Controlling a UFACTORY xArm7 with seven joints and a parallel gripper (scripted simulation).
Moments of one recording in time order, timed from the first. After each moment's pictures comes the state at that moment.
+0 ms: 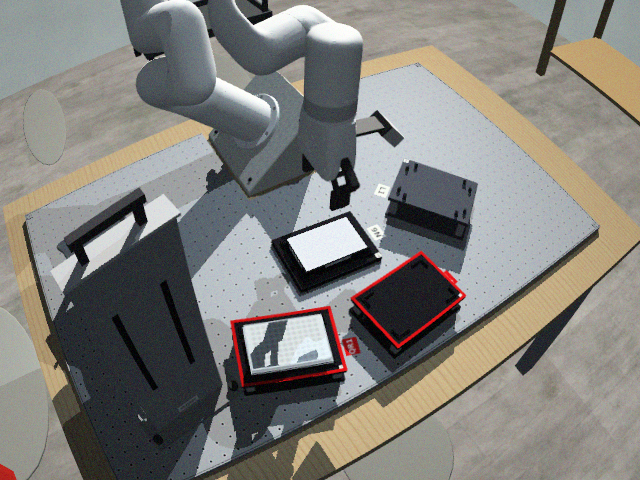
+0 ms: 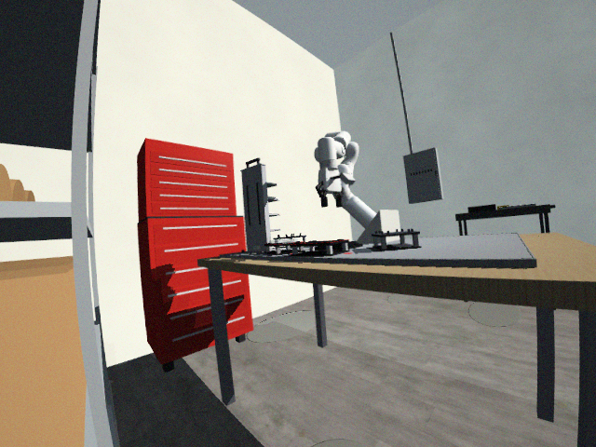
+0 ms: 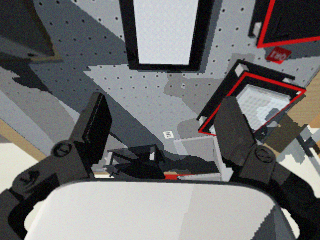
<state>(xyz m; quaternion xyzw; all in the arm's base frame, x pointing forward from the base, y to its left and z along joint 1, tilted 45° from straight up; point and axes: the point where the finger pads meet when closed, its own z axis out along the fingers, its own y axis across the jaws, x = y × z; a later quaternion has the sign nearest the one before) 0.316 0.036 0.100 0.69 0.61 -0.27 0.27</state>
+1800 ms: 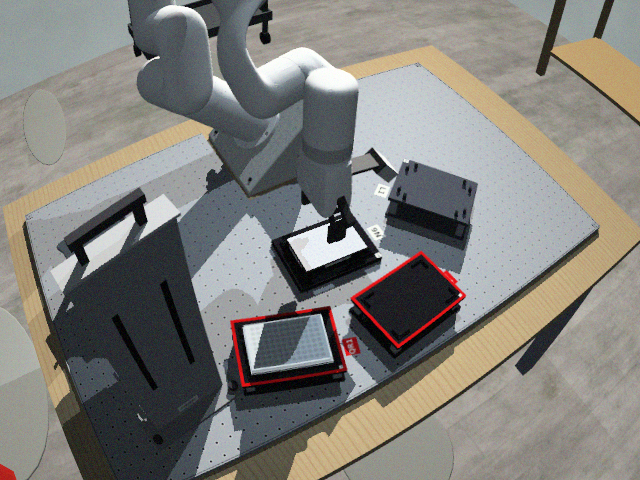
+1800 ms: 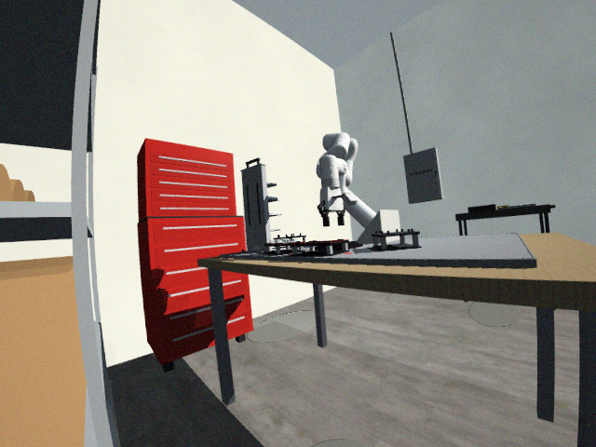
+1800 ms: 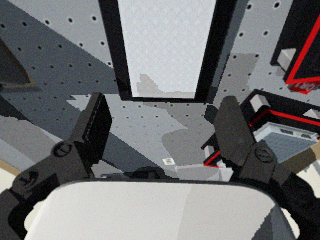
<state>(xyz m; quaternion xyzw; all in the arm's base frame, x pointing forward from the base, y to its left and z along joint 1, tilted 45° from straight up) 0.313 -0.020 0.044 0.69 0.61 -0.27 0.27</state>
